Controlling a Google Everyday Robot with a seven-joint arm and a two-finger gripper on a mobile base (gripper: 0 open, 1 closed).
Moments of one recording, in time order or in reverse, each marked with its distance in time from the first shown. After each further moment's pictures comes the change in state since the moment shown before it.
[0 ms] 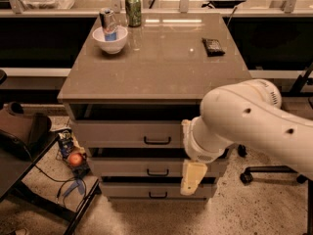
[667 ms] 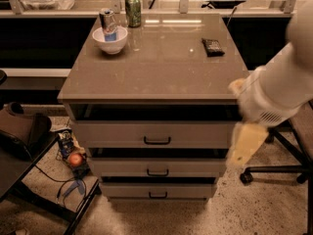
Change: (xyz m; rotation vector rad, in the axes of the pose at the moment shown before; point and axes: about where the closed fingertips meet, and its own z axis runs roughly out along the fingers) arm 0.051 -0.035 -0.149 0.050 0.031 0.110
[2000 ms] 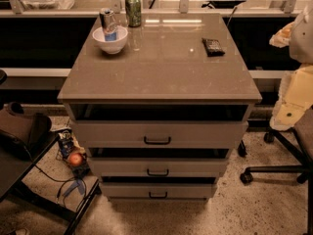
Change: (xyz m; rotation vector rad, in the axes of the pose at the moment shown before) arm 0.018 -0.036 -0.113 0.027 0.065 0.065
